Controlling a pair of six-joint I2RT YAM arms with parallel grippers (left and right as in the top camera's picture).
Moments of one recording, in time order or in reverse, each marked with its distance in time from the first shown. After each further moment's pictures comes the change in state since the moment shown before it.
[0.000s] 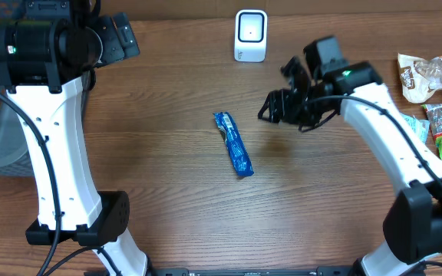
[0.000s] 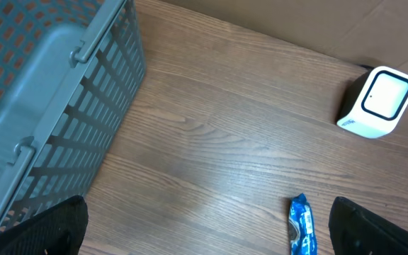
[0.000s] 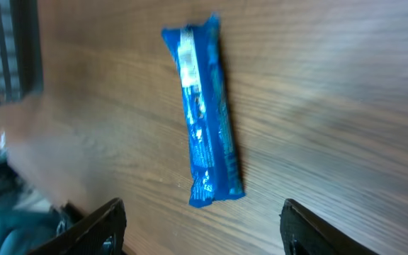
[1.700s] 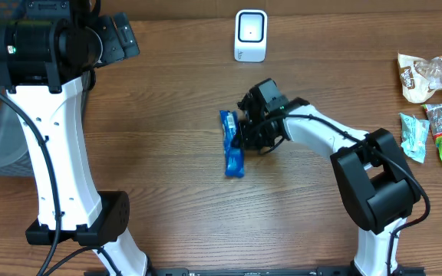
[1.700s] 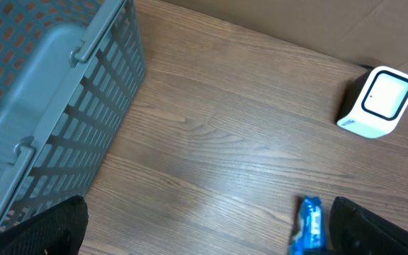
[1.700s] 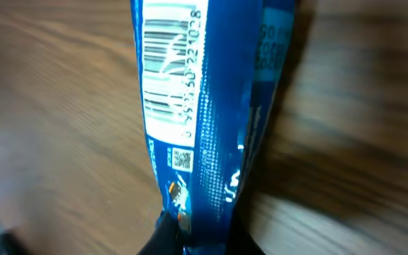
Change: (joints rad) left arm 0.000 0.000 0.000 0.000 0.000 0.000; right arm 0.193 0.257 -0.103 0.359 0.113 0.121
